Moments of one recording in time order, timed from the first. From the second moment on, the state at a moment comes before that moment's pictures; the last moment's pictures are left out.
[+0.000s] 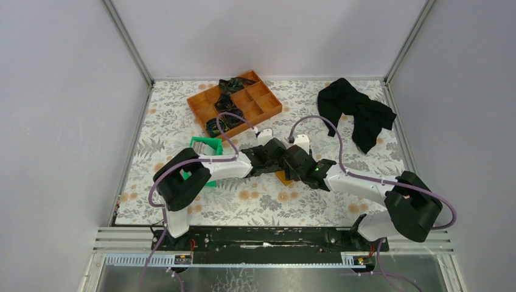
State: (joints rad) left arm -0.90 1.86 1.07 -0.16 -0.27 -0.94; right arm 0.86 1.41 0.72 -0.26 0.41 0.55
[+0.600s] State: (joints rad) left arm -0.90 1.85 1.01 -0.02 -0.23 -0.95; right arm 0.86 1.33 0.82 -0.58 0.58 0.74
